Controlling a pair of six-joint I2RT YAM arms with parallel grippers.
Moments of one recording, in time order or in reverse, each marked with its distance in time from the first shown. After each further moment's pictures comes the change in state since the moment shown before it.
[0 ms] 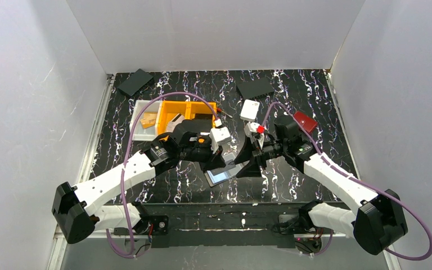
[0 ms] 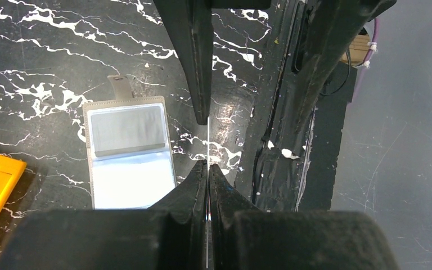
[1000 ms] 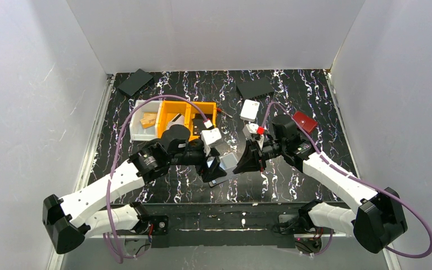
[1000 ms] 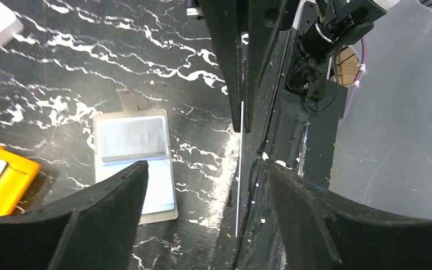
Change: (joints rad) left arm -0.021 -0.114 -0.053 0.048 -0.042 -0.047; right arm 0.026 0.018 0.021 -0.023 -0.051 -0.060
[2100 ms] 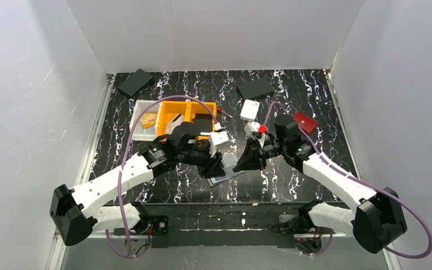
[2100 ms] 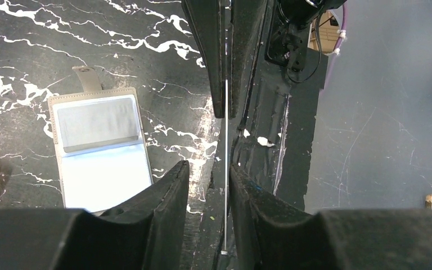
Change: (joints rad) left arm 0.013 0.091 0.035 -0.082 0.118 0.027; right arm -0.016 0.000 -0.025 0.112 -0.019 0.077
